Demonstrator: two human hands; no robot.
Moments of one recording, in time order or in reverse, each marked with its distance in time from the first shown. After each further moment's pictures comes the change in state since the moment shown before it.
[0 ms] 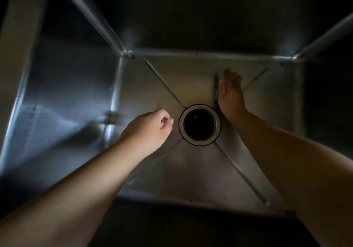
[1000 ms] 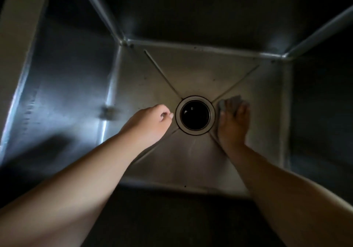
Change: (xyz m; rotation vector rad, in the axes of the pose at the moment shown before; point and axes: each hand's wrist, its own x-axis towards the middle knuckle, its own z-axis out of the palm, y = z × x) left_hand -0.016 -0.006 0.005 -0.140 -0.078 -0.018; right_hand -0.093 0.038 0.011 -0.211 0.109 0.155
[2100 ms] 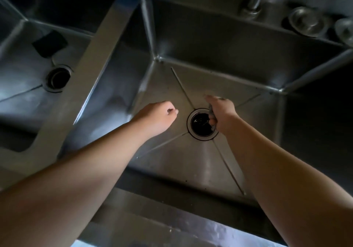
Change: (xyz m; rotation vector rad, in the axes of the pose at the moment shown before) left_hand -0.044 -0.005 -0.035 -0.035 0.144 -0.019; right_hand -0.004 -0.121 -0.076 0.818 -0.435 0.356
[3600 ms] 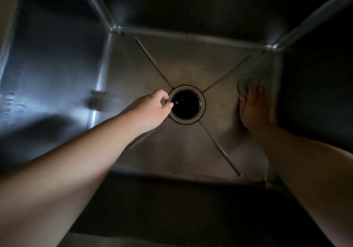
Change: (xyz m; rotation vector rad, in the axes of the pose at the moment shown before) left_hand 0.041 0.023 0.054 0.082 -0.211 0.012; right_hand 0.086 0.112 -0.134 -1.213 0.465 -0.378
